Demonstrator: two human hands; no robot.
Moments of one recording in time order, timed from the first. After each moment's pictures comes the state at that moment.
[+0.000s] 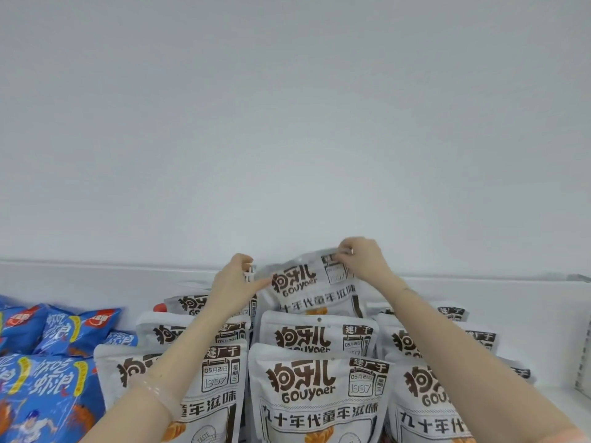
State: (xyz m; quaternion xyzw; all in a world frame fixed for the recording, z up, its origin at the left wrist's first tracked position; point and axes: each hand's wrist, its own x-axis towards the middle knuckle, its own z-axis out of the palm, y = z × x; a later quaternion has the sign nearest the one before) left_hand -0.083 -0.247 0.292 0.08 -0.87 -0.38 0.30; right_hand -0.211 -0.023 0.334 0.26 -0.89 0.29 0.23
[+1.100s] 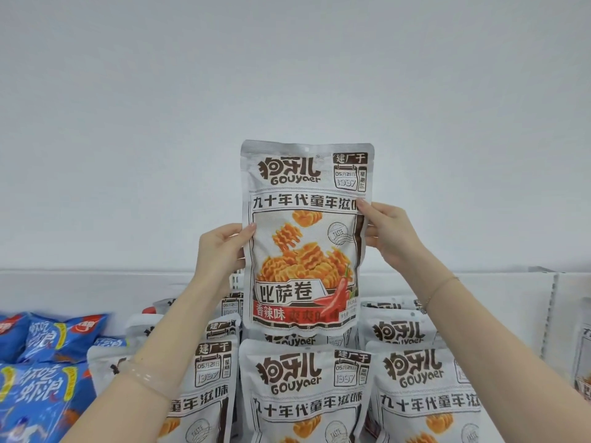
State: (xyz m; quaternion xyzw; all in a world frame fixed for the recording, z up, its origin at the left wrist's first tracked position) left_hand -0.043 -0.216 0.350 -0.04 -0.63 -0.70 0.33; right_hand -0.125 0.032 0.389 0.28 -0.63 0.72 0.10
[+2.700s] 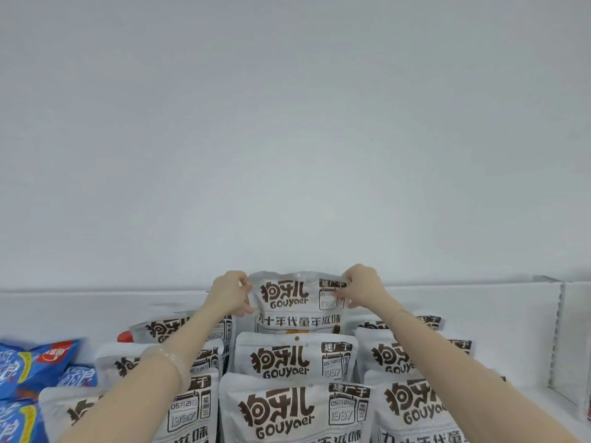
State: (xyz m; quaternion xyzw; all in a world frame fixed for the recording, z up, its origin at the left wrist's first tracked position) left_hand -0.155 -0.246 0.301 0.09 -0.89 -0.41 0.20; right_hand -0.223 0.014 0.316 0.16 -0.93 0.30 0.12
